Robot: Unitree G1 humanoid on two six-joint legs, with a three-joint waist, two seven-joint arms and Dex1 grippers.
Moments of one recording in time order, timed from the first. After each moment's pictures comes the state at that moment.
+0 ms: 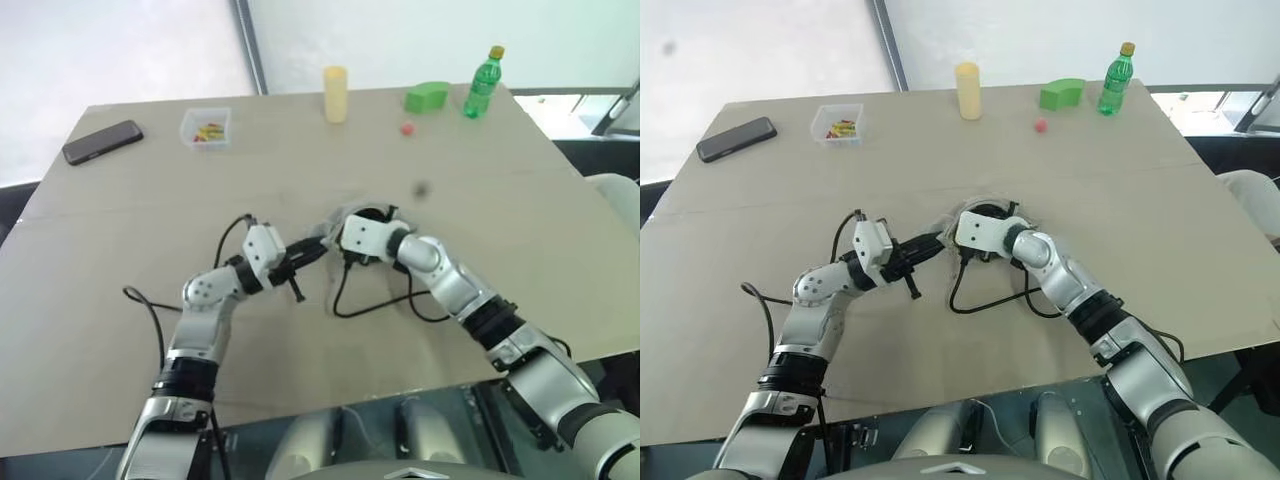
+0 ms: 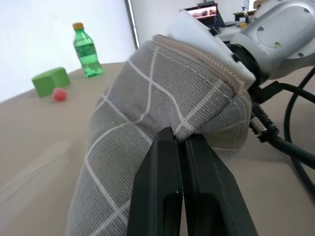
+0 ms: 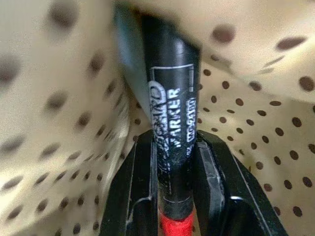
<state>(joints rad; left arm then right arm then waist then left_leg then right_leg) -0.34 0.41 -0.01 0.24 -0.32 -0.27 -1.05 -0.72 -0.24 0.52 0.37 -0.35 0.04 0.41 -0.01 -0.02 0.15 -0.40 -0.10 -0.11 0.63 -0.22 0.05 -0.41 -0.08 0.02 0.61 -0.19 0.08</state>
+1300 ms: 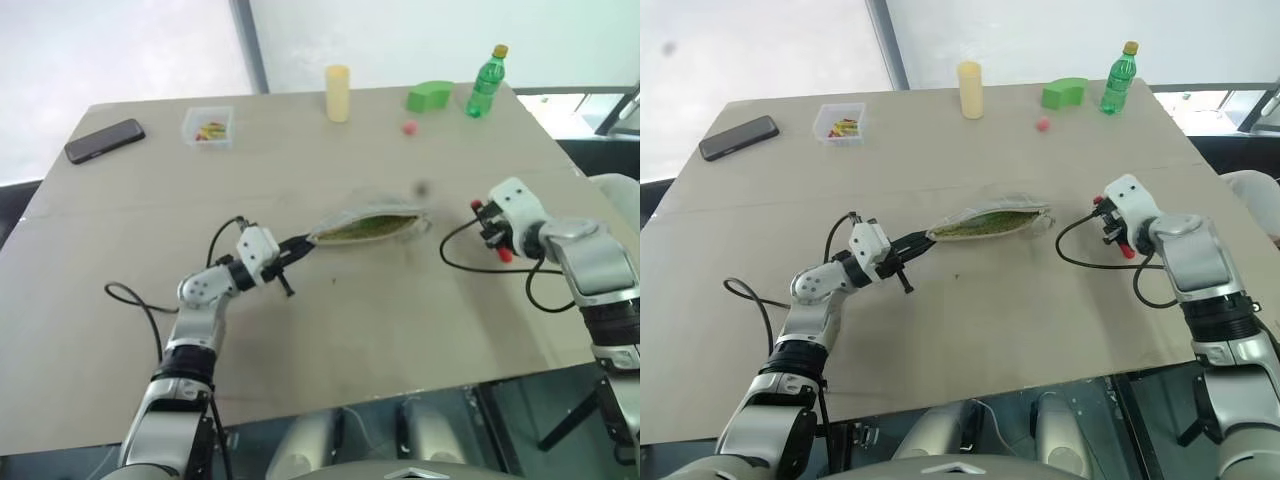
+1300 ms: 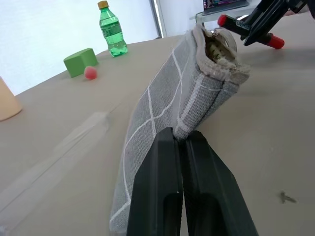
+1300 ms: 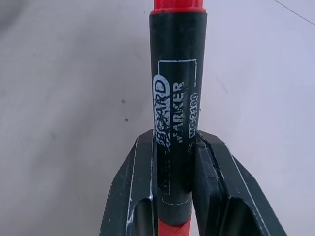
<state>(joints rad) -0.40 0.42 0.03 0.53 -0.24 -0.48 -1.04 -0.63 -0.66 0.14 0.07 -0.01 0.95 0.67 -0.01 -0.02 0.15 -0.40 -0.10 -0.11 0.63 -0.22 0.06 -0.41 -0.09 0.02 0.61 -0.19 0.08</state>
